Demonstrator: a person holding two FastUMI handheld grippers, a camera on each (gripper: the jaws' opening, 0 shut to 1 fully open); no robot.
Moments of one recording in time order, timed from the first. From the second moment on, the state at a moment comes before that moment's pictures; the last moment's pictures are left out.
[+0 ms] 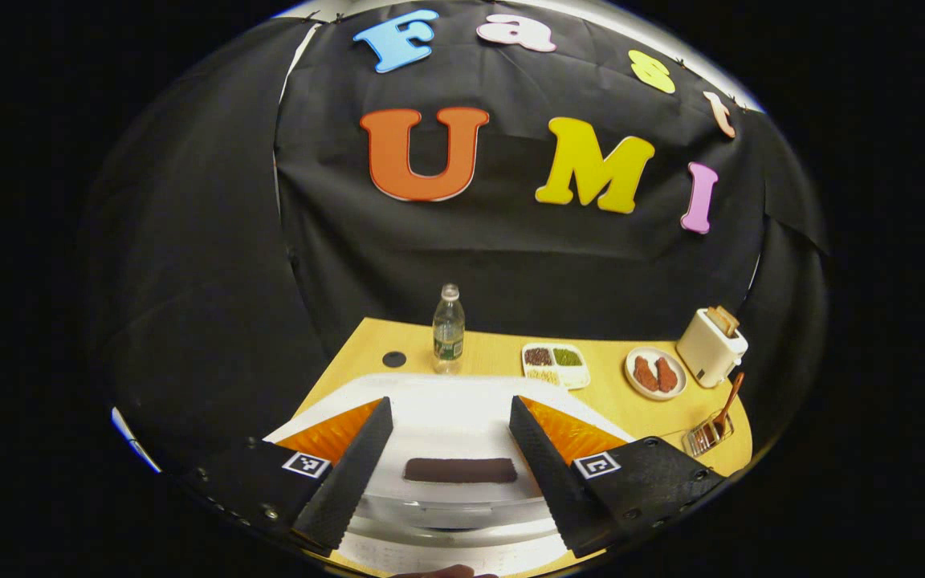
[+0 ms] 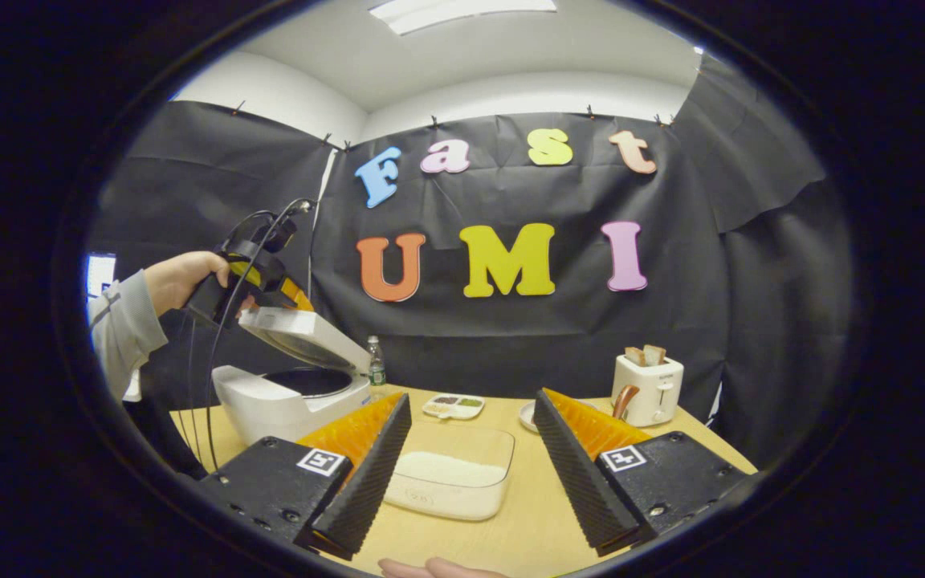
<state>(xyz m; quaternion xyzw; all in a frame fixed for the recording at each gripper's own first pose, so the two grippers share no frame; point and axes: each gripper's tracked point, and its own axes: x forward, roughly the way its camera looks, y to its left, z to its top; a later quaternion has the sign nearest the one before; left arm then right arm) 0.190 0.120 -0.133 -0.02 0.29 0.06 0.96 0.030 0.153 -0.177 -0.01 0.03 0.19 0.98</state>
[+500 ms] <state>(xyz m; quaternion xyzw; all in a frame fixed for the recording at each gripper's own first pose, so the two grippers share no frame) 0.157 0.116 -0.176 -0.02 0.33 0.07 0.94 -0.008 0.150 -0.197 0.00 0.04 0.19 0.98</state>
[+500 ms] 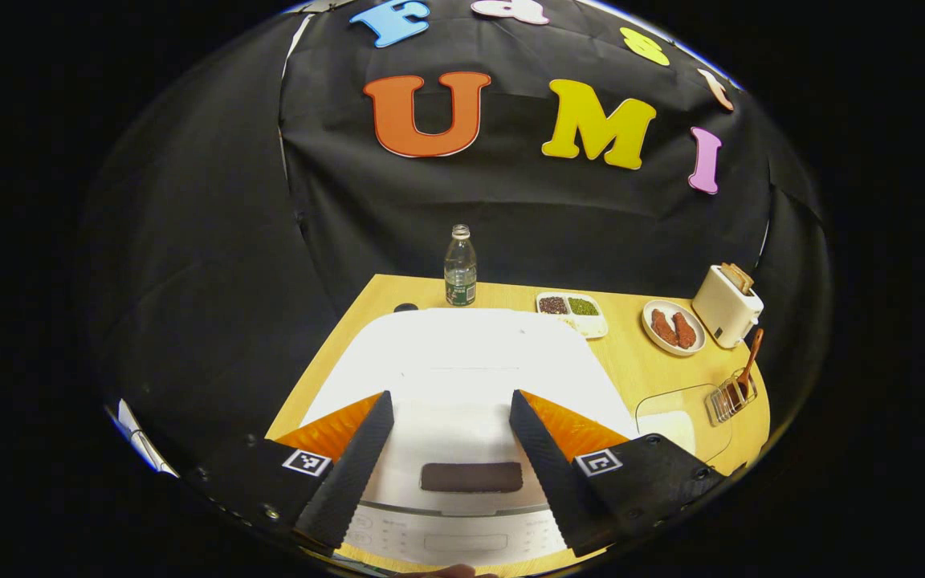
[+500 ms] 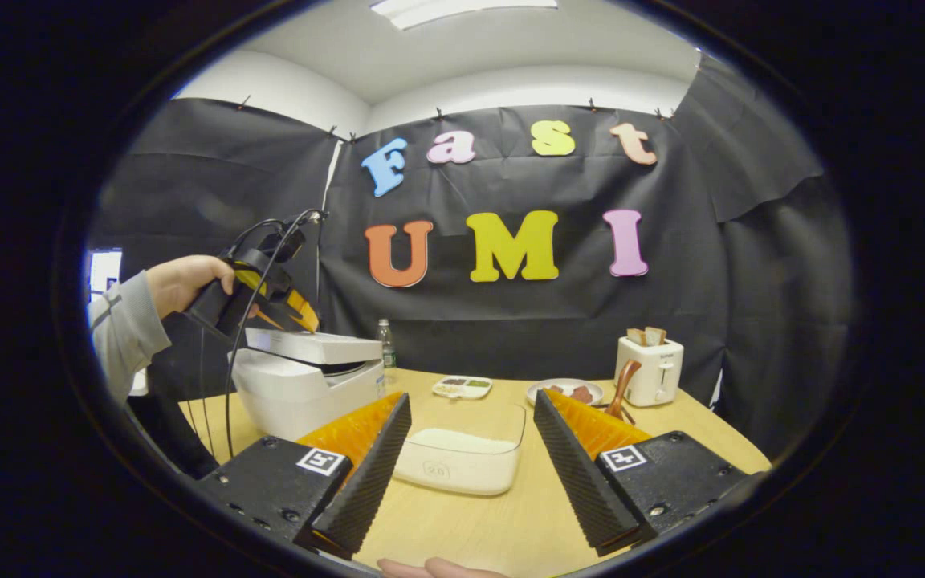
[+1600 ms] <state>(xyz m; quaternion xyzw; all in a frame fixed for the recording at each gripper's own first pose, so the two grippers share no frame) 0.080 0.084 -0.197 -0.01 0.31 0.06 0.95 -0.083 0.109 -0.164 -0.01 -0.01 0.15 0.99</state>
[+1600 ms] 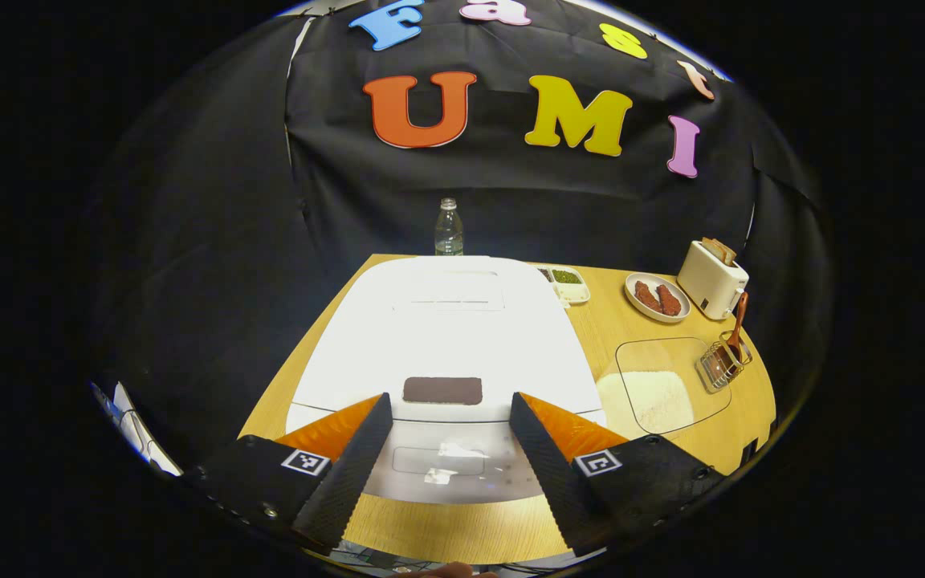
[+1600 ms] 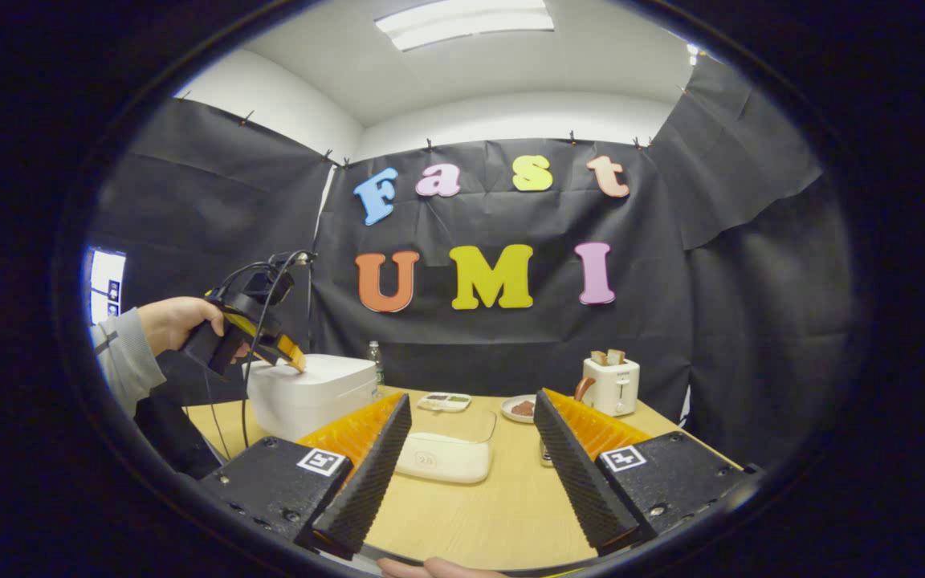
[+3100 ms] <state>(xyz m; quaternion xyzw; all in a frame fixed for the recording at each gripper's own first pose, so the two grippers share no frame) -0.097 0.019 -0.053 0.02 -0.02 0.05 1.00 -0.057 0.086 -0.079 -0.01 -0.03 0.07 1.00</state>
